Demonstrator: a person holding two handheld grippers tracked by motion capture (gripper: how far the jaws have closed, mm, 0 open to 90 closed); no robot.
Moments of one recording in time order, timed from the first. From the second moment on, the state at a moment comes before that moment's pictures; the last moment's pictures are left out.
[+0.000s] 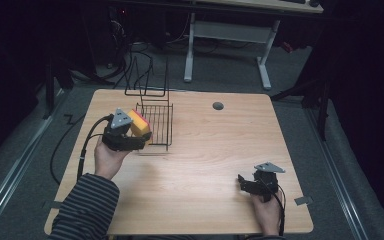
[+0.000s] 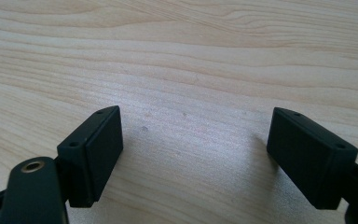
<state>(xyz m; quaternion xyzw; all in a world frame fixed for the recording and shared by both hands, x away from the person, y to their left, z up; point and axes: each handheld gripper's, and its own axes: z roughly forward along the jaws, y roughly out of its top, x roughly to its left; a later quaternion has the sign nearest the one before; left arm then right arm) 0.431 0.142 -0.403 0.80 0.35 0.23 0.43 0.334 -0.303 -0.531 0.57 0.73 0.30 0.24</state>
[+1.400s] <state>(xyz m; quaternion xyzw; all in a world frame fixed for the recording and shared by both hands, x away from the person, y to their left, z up) 0.498 0.105 -0.452 0.78 0.42 0.22 0.40 0.334 -0.303 -0.531 0.57 0.73 0.30 0.24</state>
